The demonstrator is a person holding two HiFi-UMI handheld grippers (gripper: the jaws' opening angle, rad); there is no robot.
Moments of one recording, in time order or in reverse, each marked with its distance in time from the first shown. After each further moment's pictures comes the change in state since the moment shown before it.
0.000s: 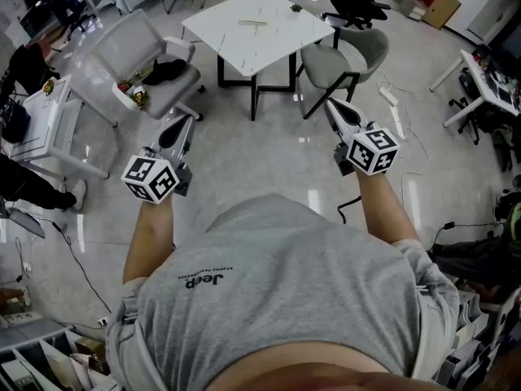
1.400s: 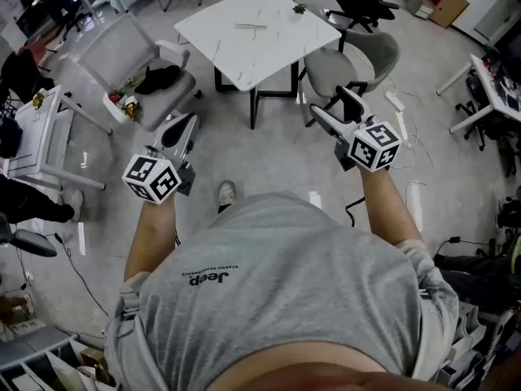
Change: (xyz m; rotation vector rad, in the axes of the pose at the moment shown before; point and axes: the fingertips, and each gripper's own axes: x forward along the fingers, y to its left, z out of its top) left arm 0.124 0.072 -0.021 -0.024 0.003 -0.032; right arm 0.119 -0.082 -0.008 -0.023 0.002 0.087
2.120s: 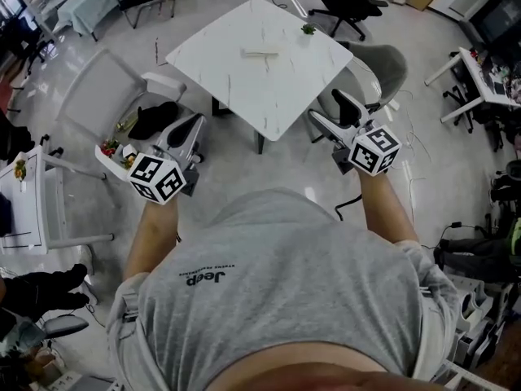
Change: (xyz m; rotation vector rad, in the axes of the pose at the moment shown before) left arm 0.146 0.284 0.061 -0.038 0.053 -0.210; right arm 0.284 -0.037 0.045 0.028 -0.004 -0.100
